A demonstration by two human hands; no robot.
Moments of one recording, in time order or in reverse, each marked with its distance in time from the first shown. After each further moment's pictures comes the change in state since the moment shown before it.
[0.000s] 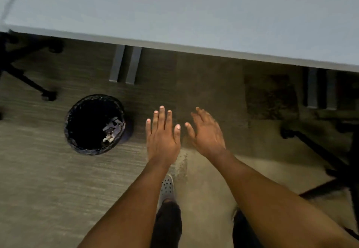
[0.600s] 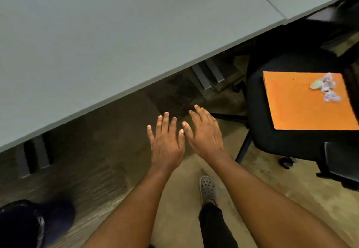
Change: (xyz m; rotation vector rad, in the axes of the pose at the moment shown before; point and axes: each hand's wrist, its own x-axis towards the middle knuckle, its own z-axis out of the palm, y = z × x) left_hand -0.038 0.387 0.041 -0.020 -0.177 0.608; right_hand -0.159 0.286 -0.192 0.129 0.434 0.514
